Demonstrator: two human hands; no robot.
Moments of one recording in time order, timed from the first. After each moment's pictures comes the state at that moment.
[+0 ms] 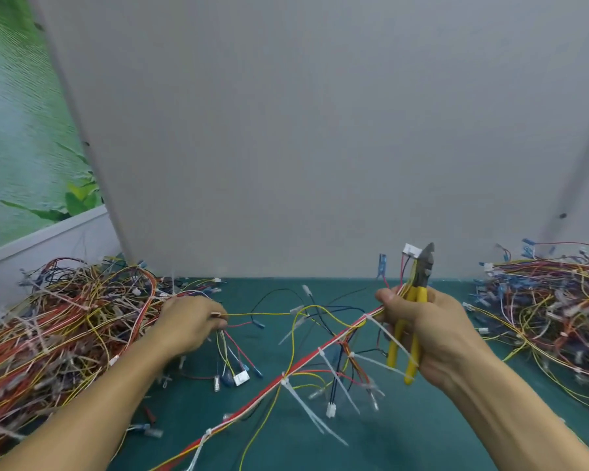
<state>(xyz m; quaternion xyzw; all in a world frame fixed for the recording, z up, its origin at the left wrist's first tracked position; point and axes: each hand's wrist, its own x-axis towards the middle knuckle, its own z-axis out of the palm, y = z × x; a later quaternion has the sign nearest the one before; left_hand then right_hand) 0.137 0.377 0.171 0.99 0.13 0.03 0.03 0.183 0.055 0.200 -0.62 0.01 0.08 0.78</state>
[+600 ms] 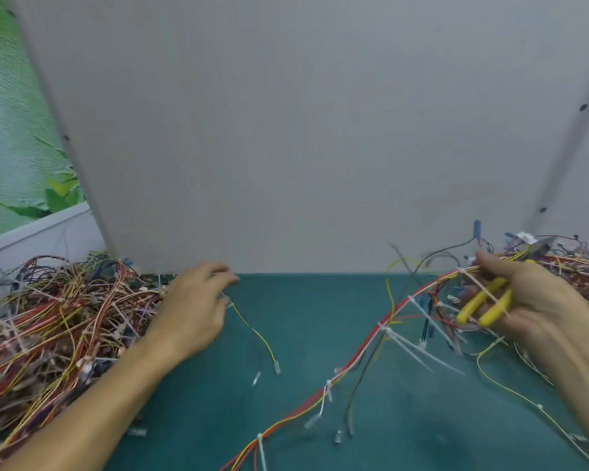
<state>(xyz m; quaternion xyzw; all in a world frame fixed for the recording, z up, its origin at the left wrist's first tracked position) 0.129 0.338 0.181 0.96 0.01 0.27 0.09 0.213 -0.031 0.239 -0.54 0.13 0.04 0.83</state>
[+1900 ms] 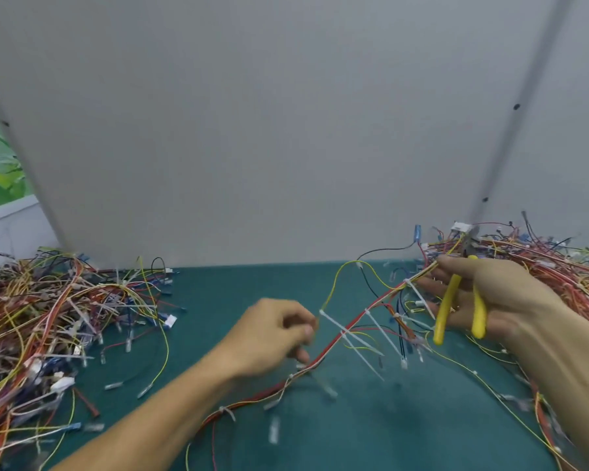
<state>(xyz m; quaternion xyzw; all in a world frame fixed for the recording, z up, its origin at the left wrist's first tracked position) 0.120 0.198 0.181 0.87 -0.05 0.00 0.49 0.192 -0.063 0.237 -0.61 0.12 0.10 0.78</state>
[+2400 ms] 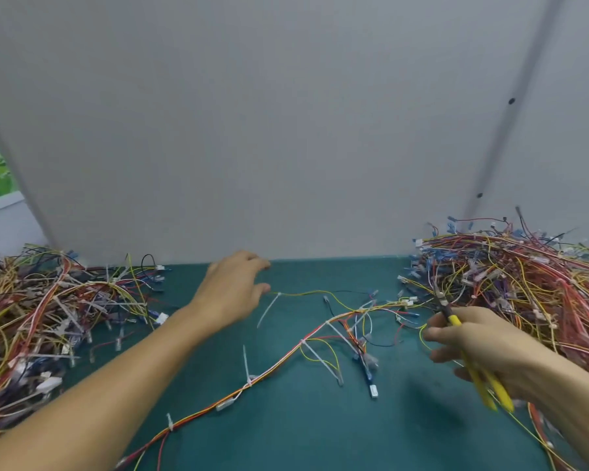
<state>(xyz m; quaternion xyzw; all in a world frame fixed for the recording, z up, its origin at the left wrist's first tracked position) 0.183 0.245 0.186 0.99 -0.02 0.13 0.10 0.174 -0.087 0.183 -0.84 0.08 0.13 0.51</state>
